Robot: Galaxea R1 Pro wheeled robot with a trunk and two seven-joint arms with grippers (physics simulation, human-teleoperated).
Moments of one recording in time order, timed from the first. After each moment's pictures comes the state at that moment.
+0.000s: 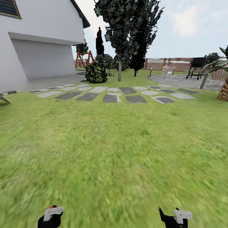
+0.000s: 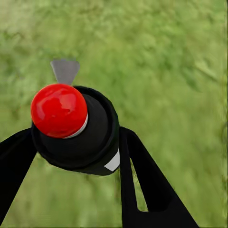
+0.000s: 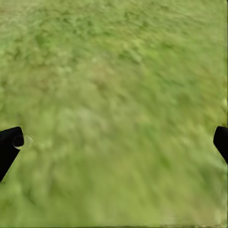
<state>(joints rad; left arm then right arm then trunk) -0.25 -0.01 0.64 -0.56 -0.38 -0.30 -0.23 -0.20 0.06 -0.72 -0.65 0.42 -0.44 0.37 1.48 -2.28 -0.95</state>
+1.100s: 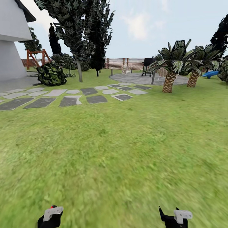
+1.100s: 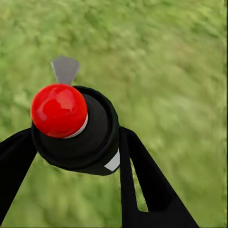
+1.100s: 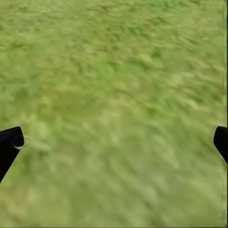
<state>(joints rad) -0.25 -0.01 0.64 -0.56 -0.38 -0.30 -0.23 -0.20 0.06 -0.72 -0.65 0.42 -0.44 0.37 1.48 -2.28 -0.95</state>
